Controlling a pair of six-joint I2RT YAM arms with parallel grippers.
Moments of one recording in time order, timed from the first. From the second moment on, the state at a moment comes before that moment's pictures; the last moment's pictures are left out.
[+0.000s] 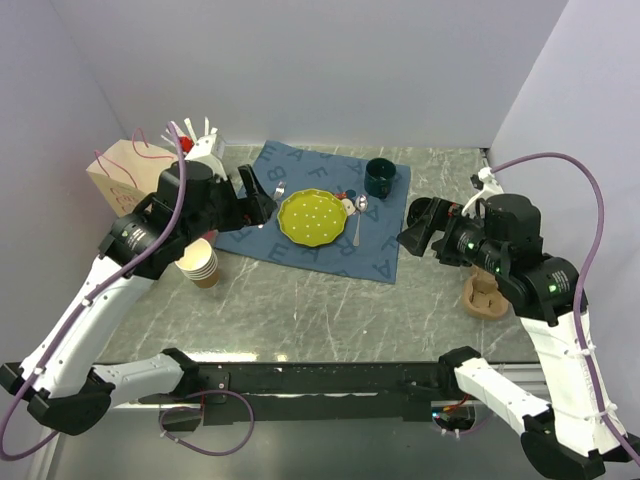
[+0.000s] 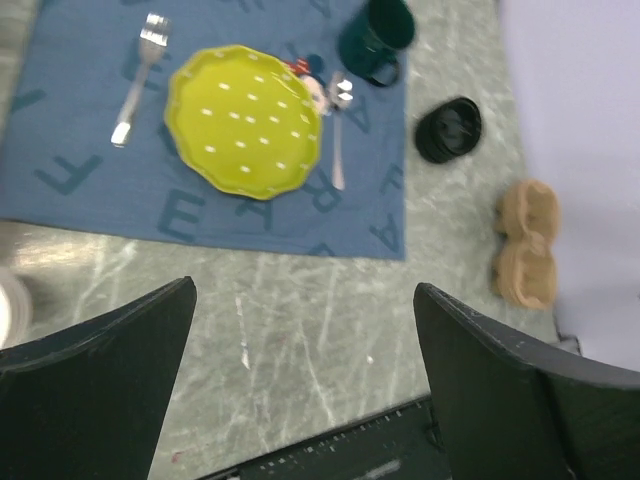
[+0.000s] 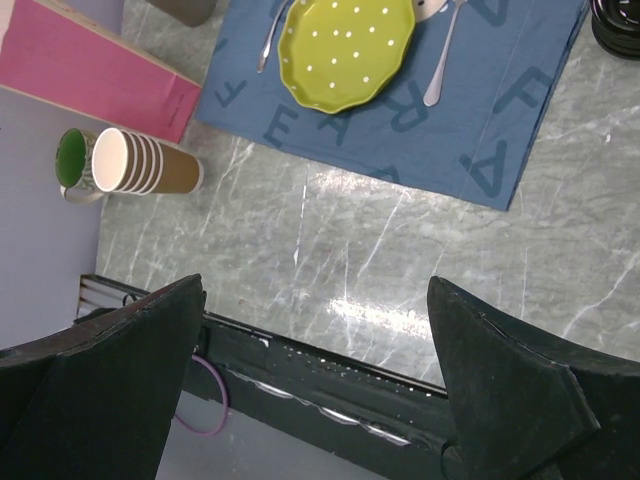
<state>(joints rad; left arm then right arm) -0.61 1.12 1.50 -0.84 -0.12 -0.63 0.33 0.86 1.38 -1.05 -0.15 0.55</state>
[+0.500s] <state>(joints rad) -0.44 1.23 1.47 -1.10 -0.54 -0.78 0.33 0.86 1.36 -1.06 -0.15 0.58</state>
